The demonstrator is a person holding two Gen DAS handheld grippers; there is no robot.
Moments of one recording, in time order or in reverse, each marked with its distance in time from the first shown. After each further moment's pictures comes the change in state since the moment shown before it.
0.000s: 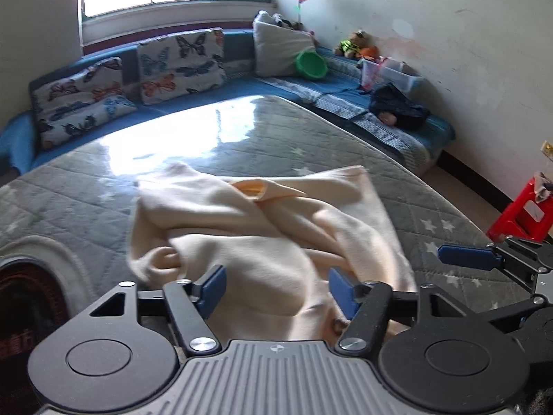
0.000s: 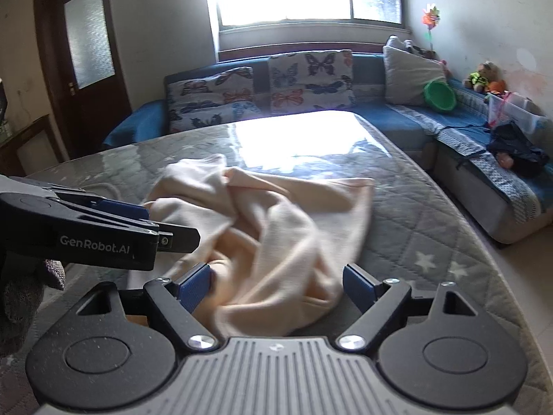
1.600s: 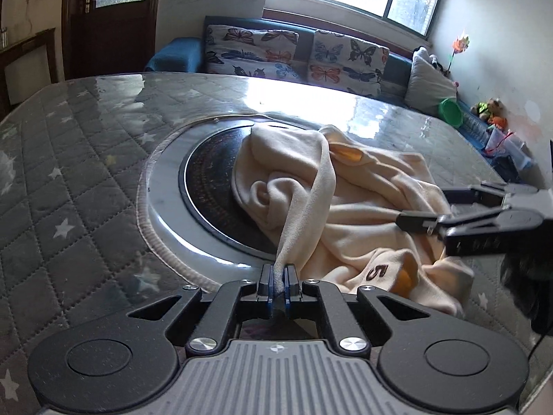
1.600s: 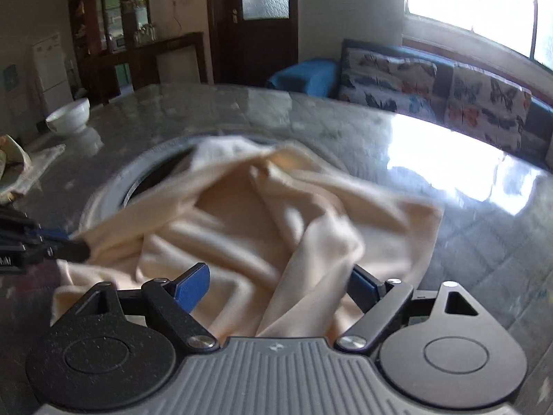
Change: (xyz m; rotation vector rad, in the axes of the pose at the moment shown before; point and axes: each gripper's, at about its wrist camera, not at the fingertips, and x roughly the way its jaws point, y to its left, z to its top) left arm -0.184 0.198 -0.175 -0.443 -0.052 0.286; right arm 0.064 0.222 0.012 -0.457 0.091 0.410
